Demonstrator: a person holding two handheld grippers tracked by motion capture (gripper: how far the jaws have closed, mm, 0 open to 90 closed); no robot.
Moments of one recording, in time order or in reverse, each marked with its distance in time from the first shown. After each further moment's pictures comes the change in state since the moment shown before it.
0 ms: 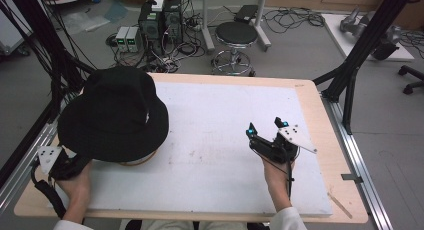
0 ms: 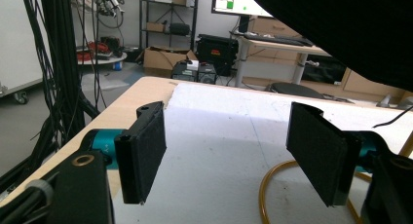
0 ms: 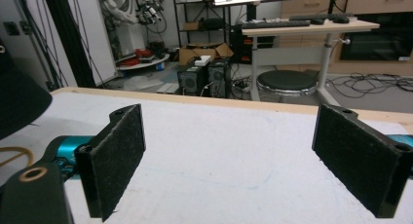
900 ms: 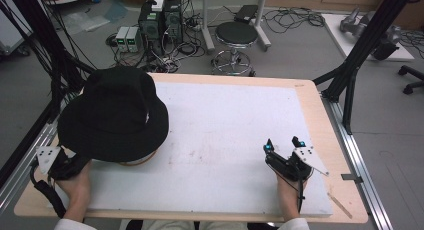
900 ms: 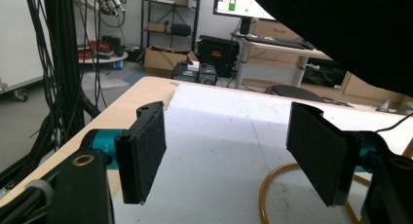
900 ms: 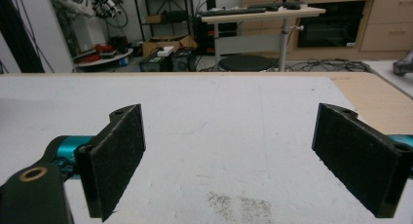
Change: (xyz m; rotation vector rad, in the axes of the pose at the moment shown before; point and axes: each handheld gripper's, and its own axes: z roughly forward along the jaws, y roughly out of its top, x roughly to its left) left arm 0.001 0.000 0.000 -0.006 0.007 -0.020; right arm -0.039 -0.053 -0.028 0.007 -0.145 0.023
